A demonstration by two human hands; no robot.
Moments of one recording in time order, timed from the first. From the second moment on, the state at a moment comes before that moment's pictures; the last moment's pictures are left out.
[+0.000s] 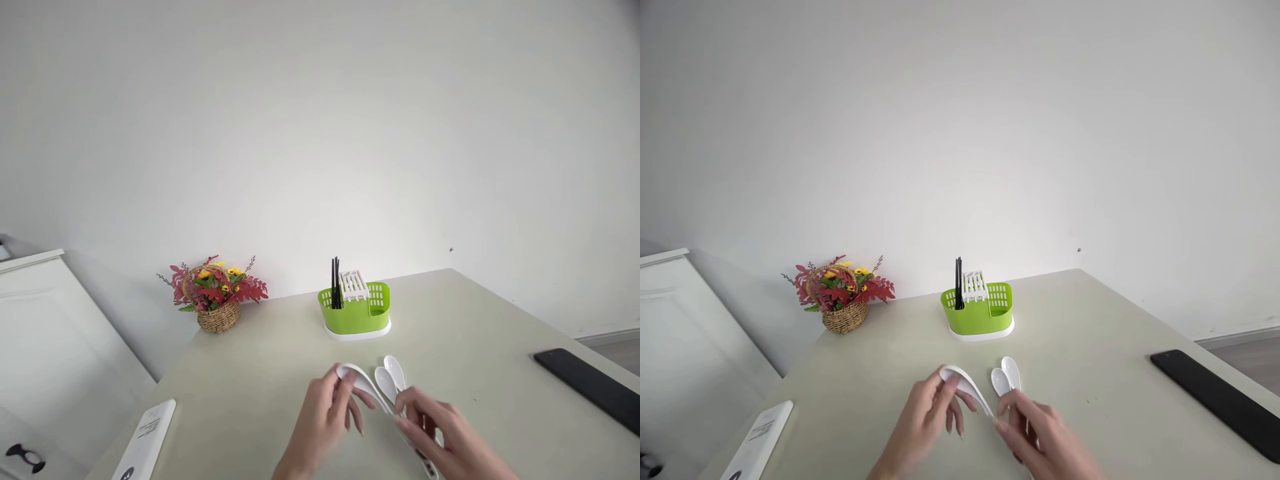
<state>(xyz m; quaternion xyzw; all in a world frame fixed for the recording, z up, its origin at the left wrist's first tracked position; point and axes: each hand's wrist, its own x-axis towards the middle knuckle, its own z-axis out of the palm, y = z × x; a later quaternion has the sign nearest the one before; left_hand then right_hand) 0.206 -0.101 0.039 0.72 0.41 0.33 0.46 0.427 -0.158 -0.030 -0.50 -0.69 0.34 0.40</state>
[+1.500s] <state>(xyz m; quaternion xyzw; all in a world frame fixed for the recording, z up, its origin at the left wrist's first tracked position) 0.219 0.020 -0.067 0.75 0.46 0.45 0.14 0.510 -0.130 -0.121 -0.66 -0.57 0.26 0.42</state>
